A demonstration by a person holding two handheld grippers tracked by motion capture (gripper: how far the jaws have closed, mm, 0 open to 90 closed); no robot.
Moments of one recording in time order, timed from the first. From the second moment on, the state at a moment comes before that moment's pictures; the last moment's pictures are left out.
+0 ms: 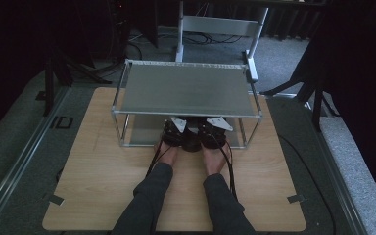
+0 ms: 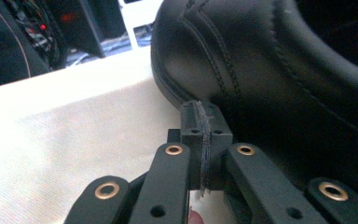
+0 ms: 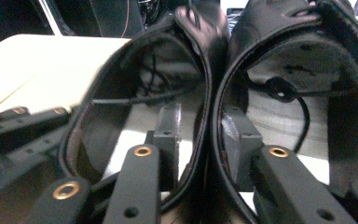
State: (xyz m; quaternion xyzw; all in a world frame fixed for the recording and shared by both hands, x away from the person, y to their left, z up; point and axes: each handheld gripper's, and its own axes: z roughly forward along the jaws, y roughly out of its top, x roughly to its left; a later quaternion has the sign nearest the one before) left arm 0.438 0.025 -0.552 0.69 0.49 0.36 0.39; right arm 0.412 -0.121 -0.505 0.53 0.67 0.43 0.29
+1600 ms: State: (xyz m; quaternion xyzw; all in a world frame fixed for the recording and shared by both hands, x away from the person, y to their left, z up) left arm 0.377 0.042 -0.533 0.72 0.49 0.27 0.42; right arm 0.361 -0.203 -0.526 0.51 0.68 0.46 0.27
